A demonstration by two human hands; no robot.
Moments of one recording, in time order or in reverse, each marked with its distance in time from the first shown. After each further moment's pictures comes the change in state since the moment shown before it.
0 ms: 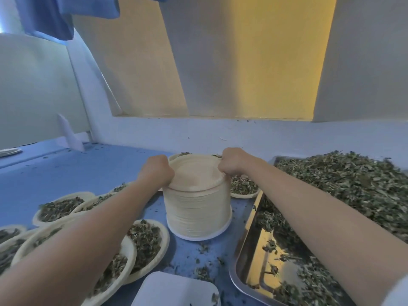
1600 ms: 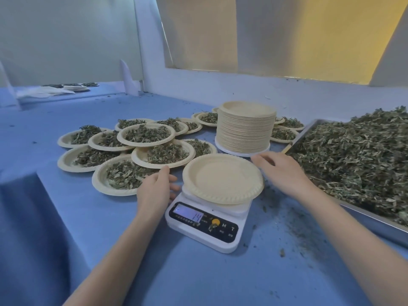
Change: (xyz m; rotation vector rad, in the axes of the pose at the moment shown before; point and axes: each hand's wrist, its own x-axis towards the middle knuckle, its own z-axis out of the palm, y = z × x) left_hand -0.264 -0.140 0.064 -1.014 0.260 -0.427; right_hand -0.169 0.021 0.140 0.309 0.195 -0.189
